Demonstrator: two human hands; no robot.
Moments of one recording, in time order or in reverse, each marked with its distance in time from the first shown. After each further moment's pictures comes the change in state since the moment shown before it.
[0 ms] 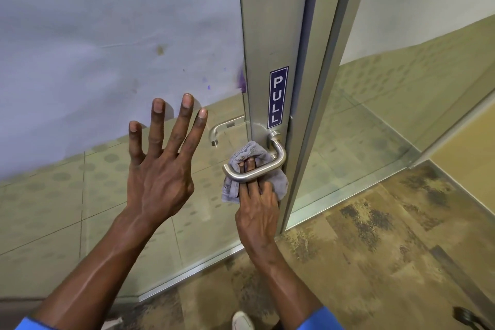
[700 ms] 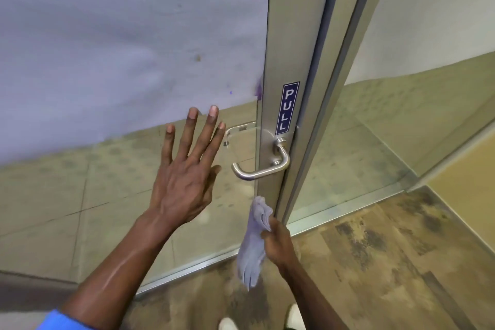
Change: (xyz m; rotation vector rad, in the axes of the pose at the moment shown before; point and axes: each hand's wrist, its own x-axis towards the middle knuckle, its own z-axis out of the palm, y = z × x) left_hand -0.012 0.019 -0.034 -0.251 -0.131 -0.025; right_hand -0.043 0.063 -0.033 0.618 -0.628 0.552
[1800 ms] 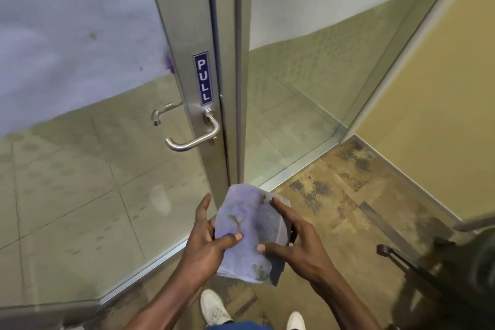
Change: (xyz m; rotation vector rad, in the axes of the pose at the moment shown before) left_hand -0.115 0.182 -0.043 -1.581 -0.742 -0.958; right_hand -0.193 -0.003 -0.142 0.136 0.100 -0.005
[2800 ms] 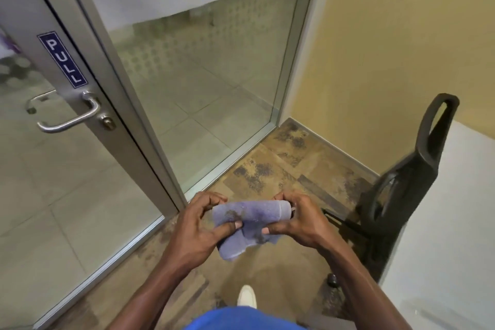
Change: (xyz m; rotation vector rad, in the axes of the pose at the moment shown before) left_hand -0.092 -0.034 0.212 0.400 -0.186 0.470; right_hand -0.138 0.093 -0.226 -0.288 0.124 0.014
